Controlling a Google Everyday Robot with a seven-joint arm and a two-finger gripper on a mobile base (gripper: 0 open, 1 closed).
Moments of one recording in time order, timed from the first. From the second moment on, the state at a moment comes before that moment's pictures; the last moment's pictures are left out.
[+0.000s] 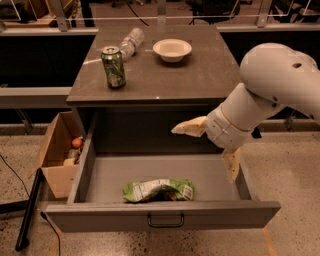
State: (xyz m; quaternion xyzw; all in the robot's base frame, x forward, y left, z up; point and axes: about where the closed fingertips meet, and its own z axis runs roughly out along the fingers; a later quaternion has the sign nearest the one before) arm 0.476 -0.109 0.799 -0.93 0.32 0.03 0.19
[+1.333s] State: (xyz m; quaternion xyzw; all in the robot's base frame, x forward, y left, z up) arm 0.521 -0.036 0.738 -0.98 0.08 -0.07 0.19
